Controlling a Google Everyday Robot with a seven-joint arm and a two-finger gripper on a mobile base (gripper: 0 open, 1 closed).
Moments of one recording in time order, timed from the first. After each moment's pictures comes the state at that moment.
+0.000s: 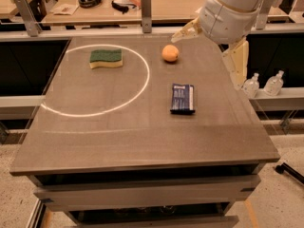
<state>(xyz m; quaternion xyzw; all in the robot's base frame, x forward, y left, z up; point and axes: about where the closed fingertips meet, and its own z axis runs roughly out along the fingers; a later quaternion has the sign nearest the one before) 0.536 -0.126 0.959 -0.92 0.38 -0.07 0.11</state>
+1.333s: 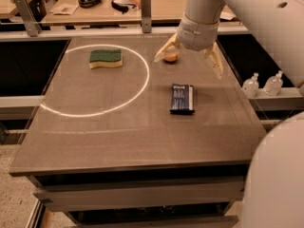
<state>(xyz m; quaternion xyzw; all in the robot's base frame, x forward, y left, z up) 0.615 -0.110 0.887 -0.99 0.16 -0.02 0.05</state>
